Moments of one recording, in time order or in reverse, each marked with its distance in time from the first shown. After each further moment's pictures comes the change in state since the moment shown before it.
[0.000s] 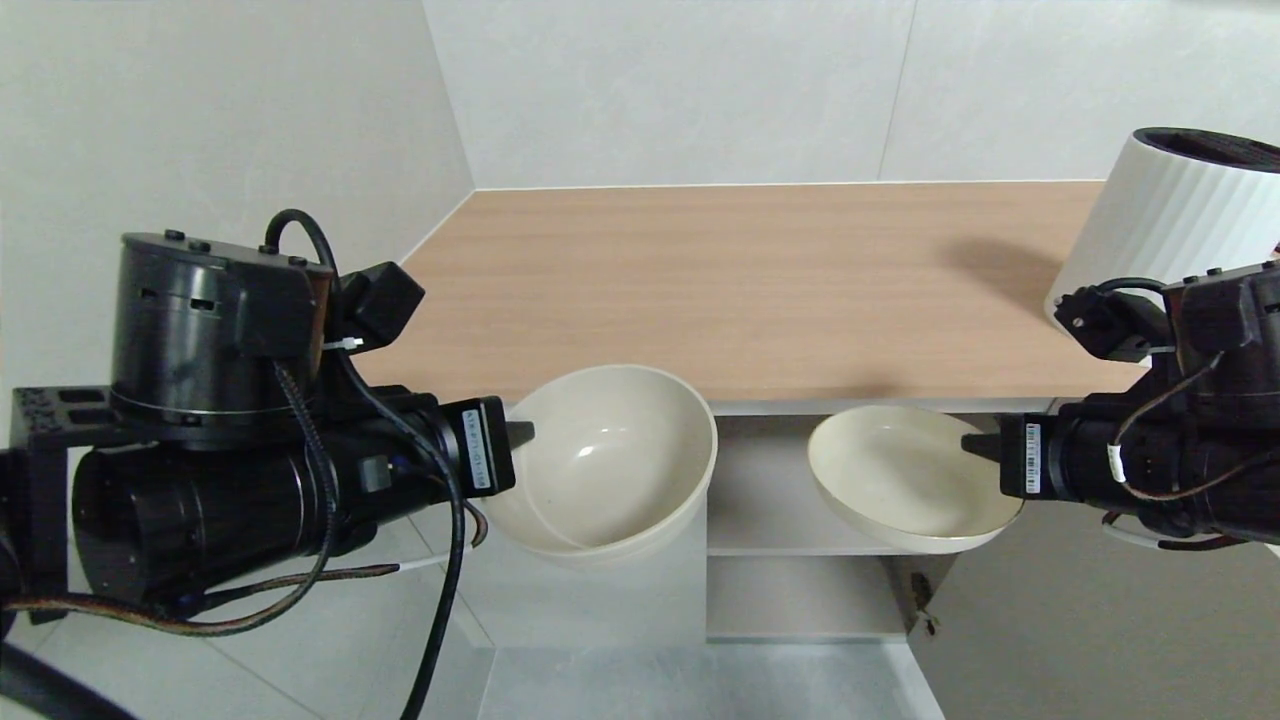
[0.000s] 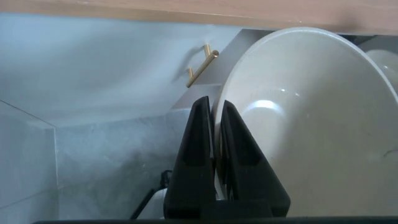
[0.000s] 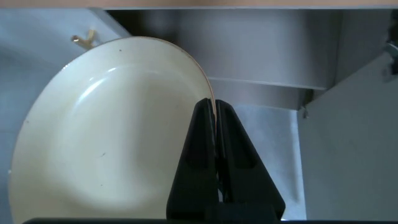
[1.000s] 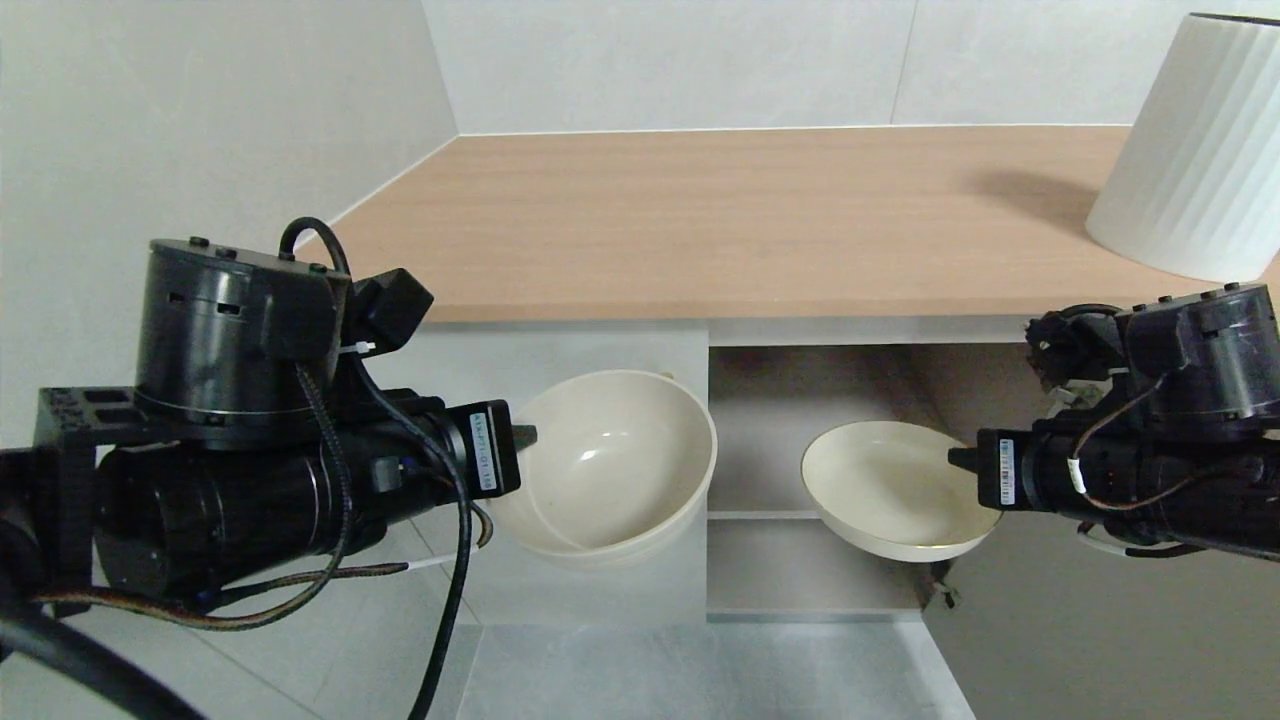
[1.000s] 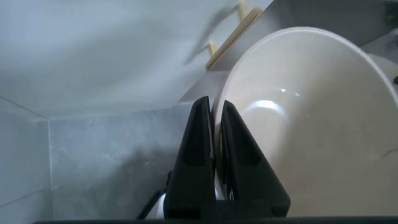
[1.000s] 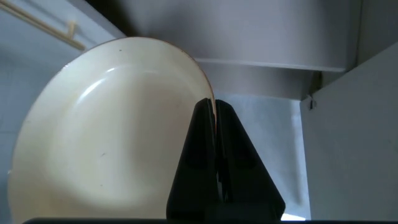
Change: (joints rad) left arm 0.000 0.018 -0.002 0.000 0.000 0.000; right arm -0.015 0.061 0.036 -0.065 0.000 -0.010
